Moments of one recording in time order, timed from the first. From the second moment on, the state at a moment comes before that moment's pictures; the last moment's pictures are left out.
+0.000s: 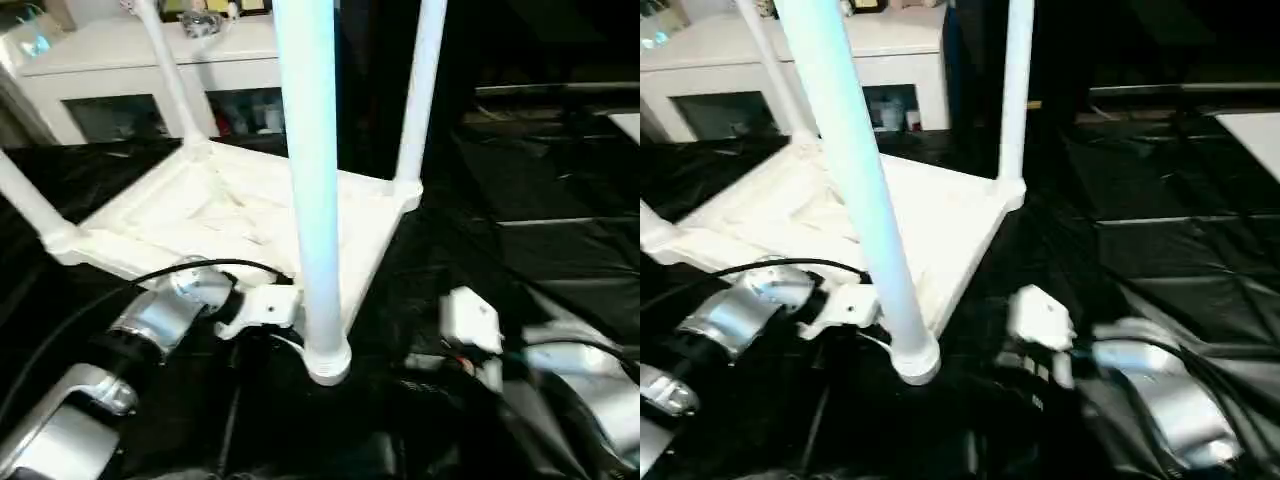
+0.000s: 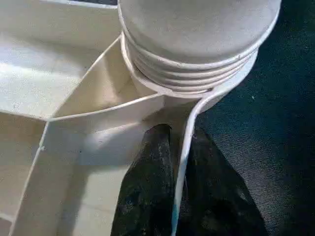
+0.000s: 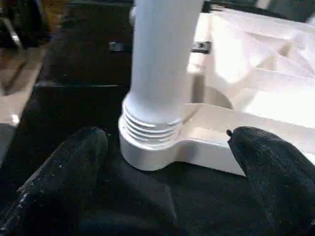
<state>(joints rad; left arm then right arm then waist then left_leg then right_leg) -0.59 0.52 -0.45 0.60 0.10 -0.16 -1.37 -0.14 -0.58 0.23 -0.12 0.23 0.14 1.07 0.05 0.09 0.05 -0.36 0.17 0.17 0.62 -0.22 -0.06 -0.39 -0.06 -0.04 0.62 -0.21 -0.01</state>
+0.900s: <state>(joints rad) -0.48 0.36 -0.30 0.49 0.11 -0.06 -0.94 -0.15 -0.48 0.16 0.01 0.15 0.11 0.81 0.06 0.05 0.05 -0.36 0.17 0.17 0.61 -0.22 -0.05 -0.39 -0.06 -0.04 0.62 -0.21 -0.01</state>
